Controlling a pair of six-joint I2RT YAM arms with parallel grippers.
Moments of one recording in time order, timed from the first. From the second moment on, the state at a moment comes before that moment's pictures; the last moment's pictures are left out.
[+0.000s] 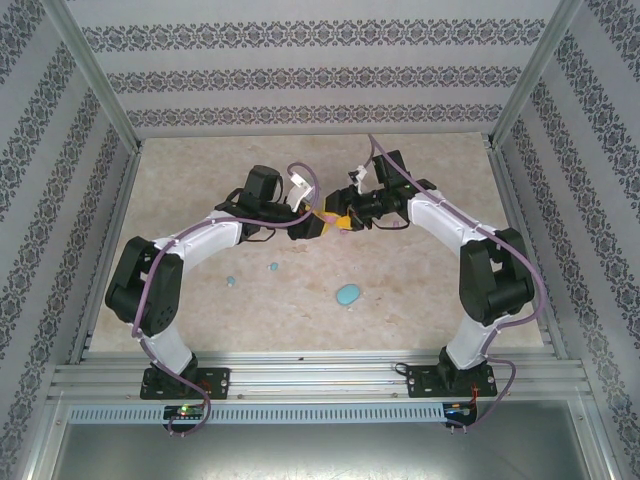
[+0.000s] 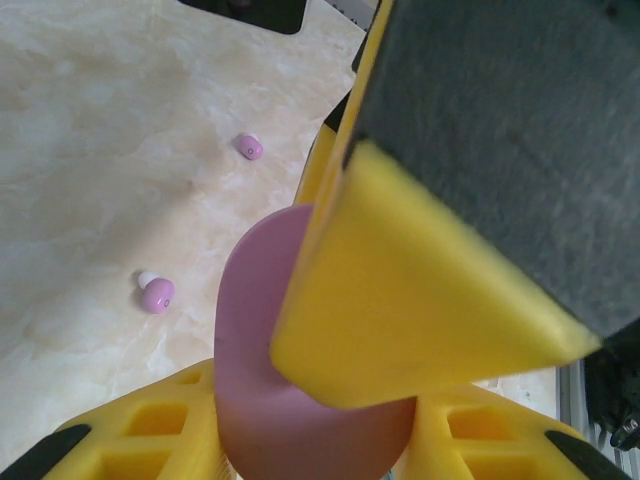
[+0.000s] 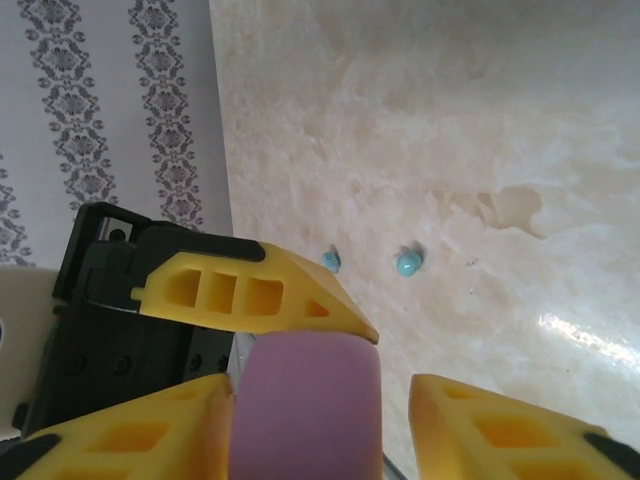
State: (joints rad) left arm -0.43 1.72 1.16 -0.11 0.77 0.02; right arm 0.35 1.75 1.29 -0.44 -0.91 0.75
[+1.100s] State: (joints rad) left arm -0.43 1.66 1.38 -0.65 0.06 -0.08; right arm 0.40 1.59 1.09 -0.21 -0.65 1.12
